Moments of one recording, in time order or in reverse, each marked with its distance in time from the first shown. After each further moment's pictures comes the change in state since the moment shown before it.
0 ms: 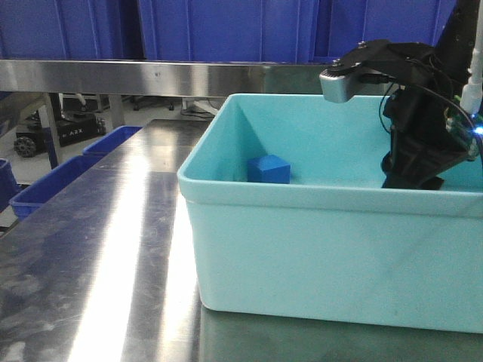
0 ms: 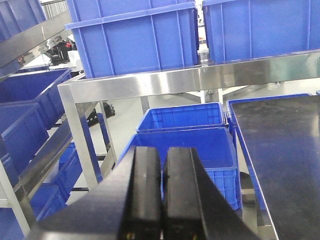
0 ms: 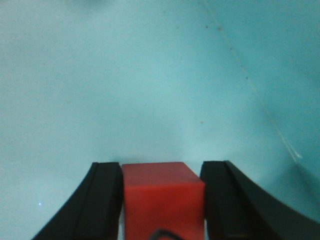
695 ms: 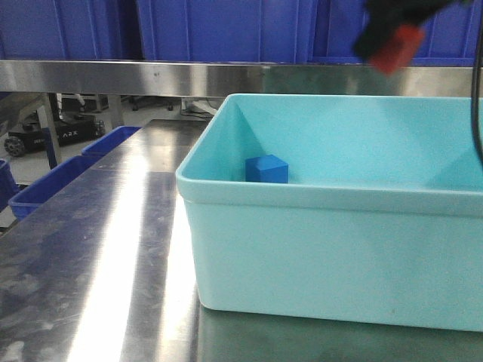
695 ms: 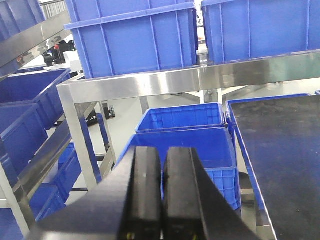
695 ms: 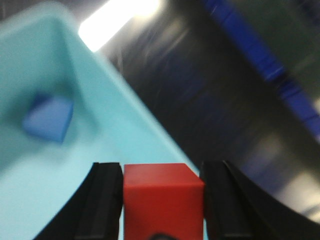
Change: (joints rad) left arm 0.000 0.000 0.000 0.000 0.000 0.000; right arm 0.000 -0.245 -0.141 -0.001 -0.109 0.111
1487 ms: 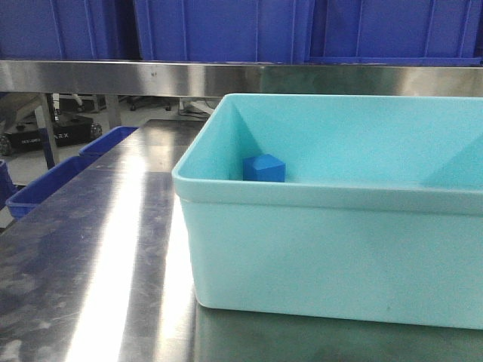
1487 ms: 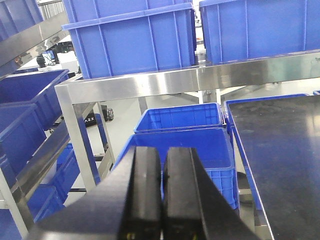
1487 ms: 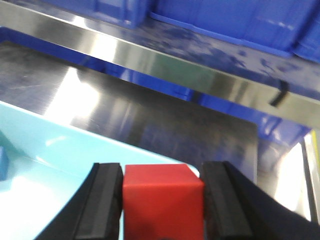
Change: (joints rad) left arm 0.000 0.000 0.000 0.000 0.000 0.000; right arm -0.328 -0.595 0.405 0.121 -0.130 0.106
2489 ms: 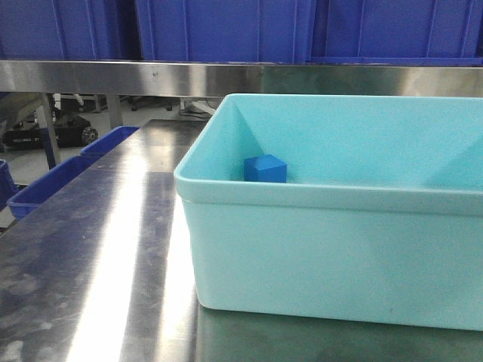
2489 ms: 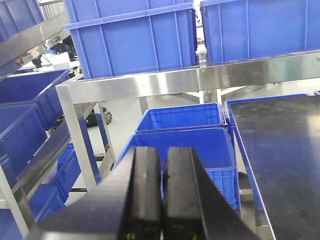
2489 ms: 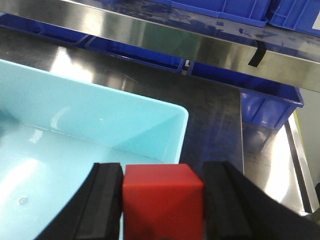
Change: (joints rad) left arm 0.000 0.000 0.000 0.000 0.000 0.000; right arm -0.047 -0.254 0.276 0.009 -0.041 0.000
